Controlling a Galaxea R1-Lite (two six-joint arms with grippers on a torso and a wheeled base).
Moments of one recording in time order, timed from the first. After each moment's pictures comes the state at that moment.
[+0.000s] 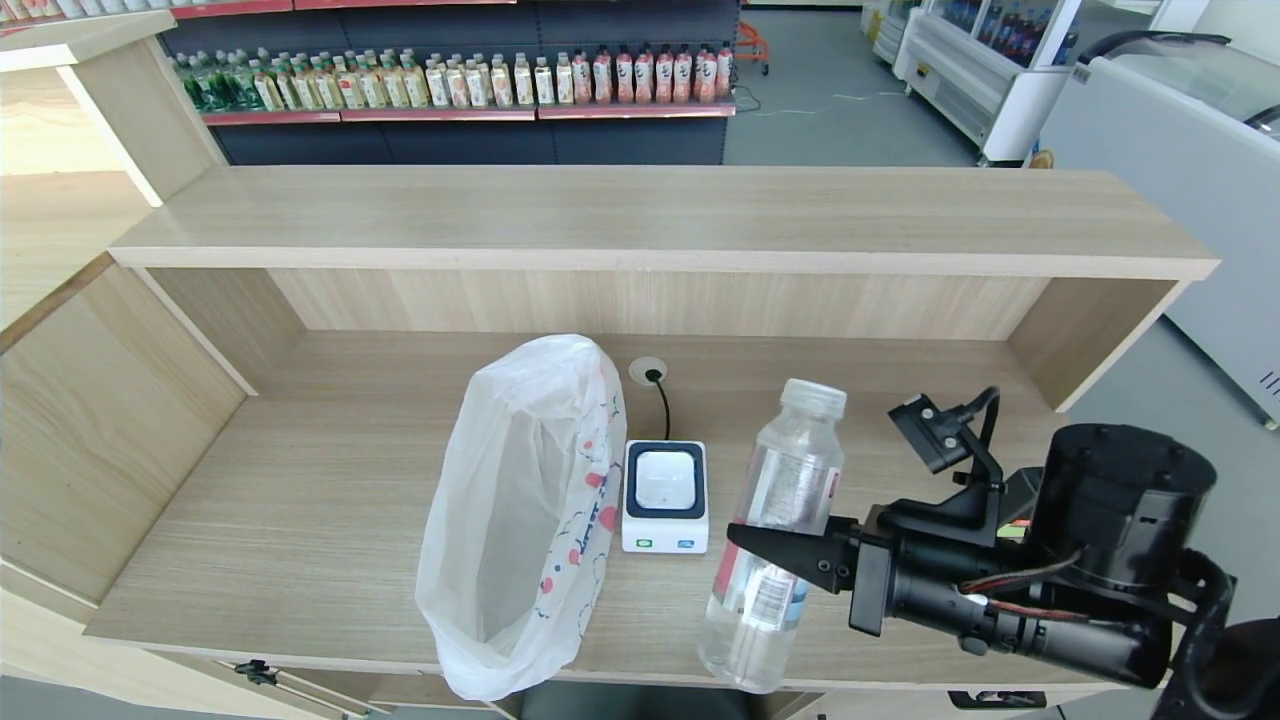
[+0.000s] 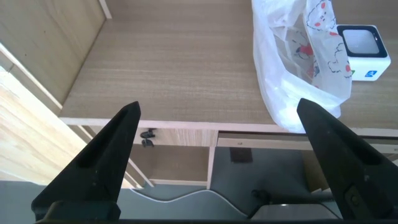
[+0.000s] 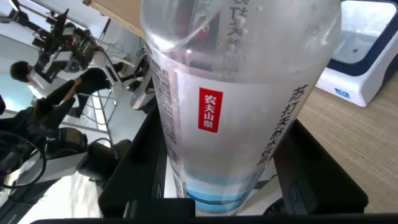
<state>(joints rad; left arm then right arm) 0.00 0.00 0.00 0.00 -0.01 0.01 0.64 1.70 -0.40 -1.19 0.44 0.45</state>
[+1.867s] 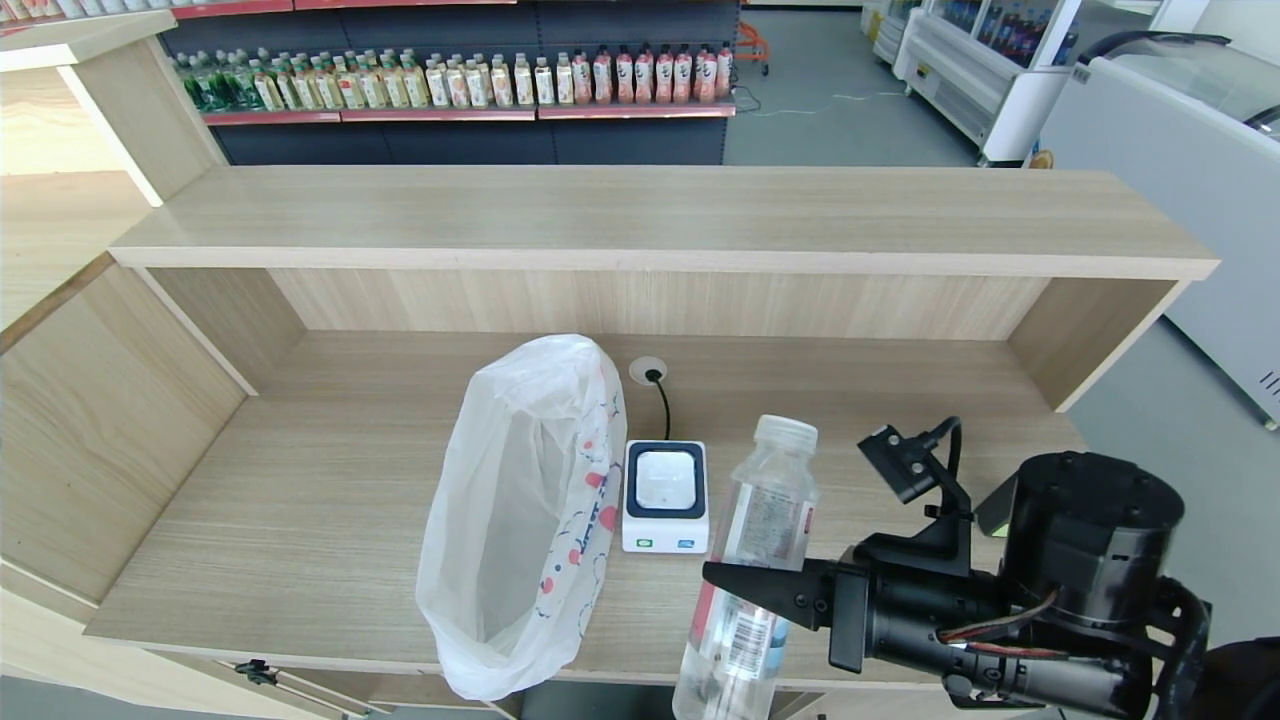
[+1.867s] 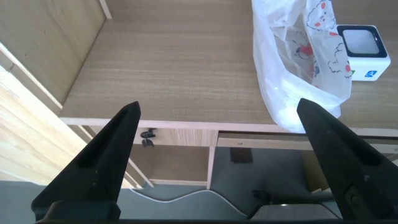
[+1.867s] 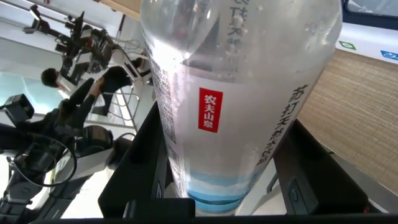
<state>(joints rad) 0.00 0.00 0.00 0.00 -0.01 0.01 0.71 1.73 -0.38 -1.19 0.41 0.59</state>
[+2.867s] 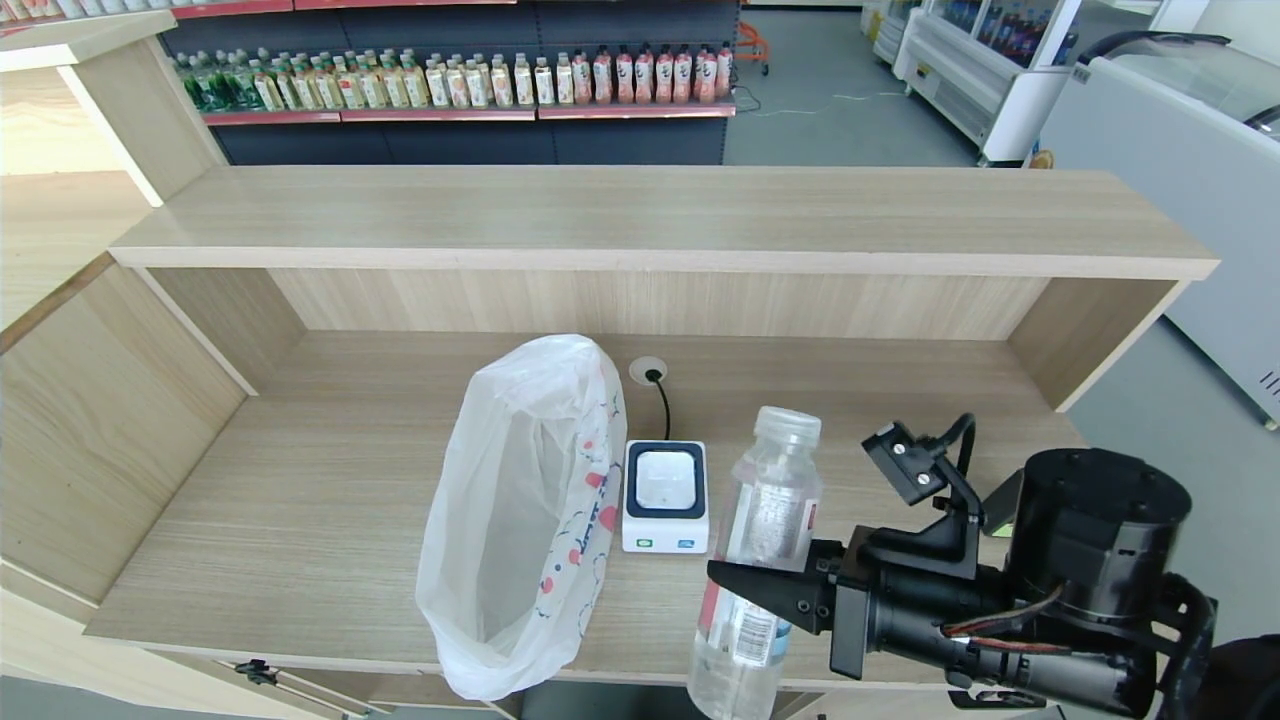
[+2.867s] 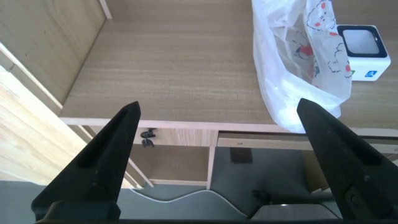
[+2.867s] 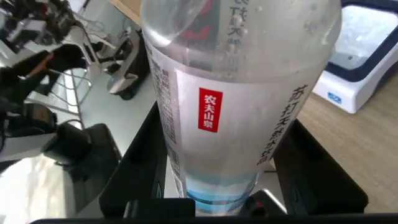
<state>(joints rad) 0.00 0.00 0.00 0.00 -0.01 0.01 0.70 1.72 -0.39 -1.18 0.39 0.33</state>
